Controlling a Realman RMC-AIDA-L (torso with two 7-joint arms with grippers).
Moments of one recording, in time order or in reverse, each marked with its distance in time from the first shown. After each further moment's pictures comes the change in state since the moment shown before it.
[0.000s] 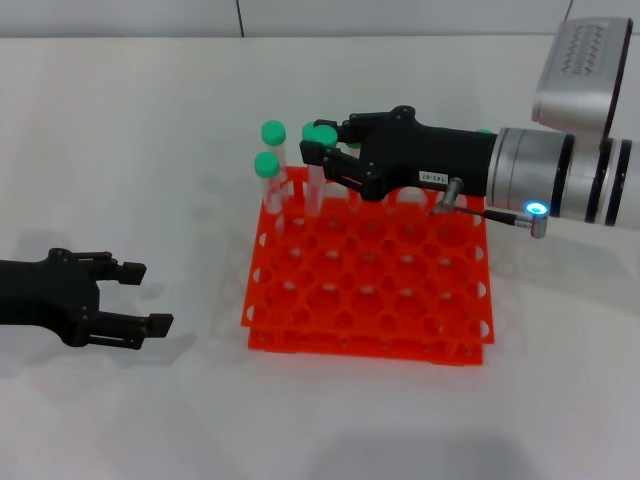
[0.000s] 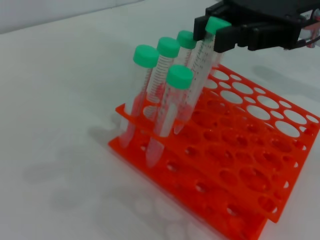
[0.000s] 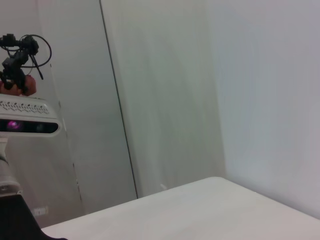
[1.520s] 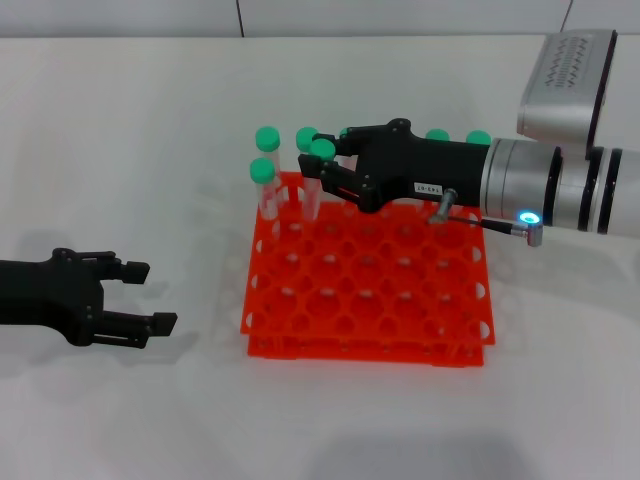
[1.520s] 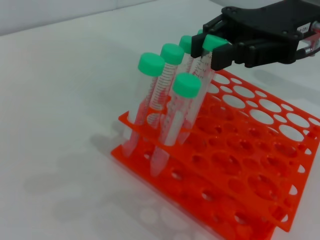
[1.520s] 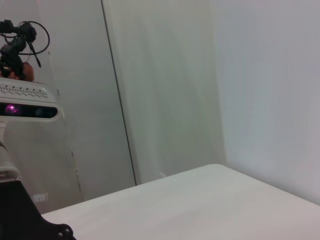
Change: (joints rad) left arm -0.001 -0.006 -0.004 -0.009 -0.001 -0.010 0.009; right arm 0.001 0.000 -0.044 0.002 0.012 0.039 0.000
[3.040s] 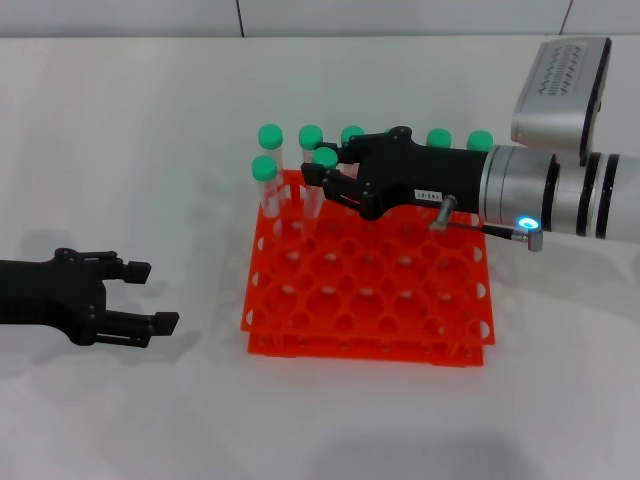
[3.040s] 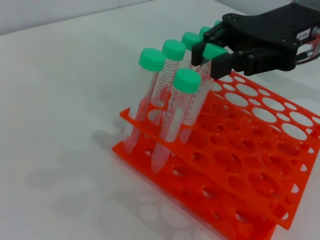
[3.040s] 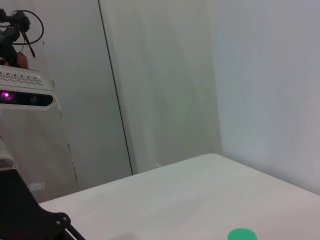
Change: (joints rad) left arm 0.000 -0.003 0.005 -0.003 0.001 -0.013 0.000; right arm 0.003 0.000 -0.016 0.012 -0.001 0.019 0.000
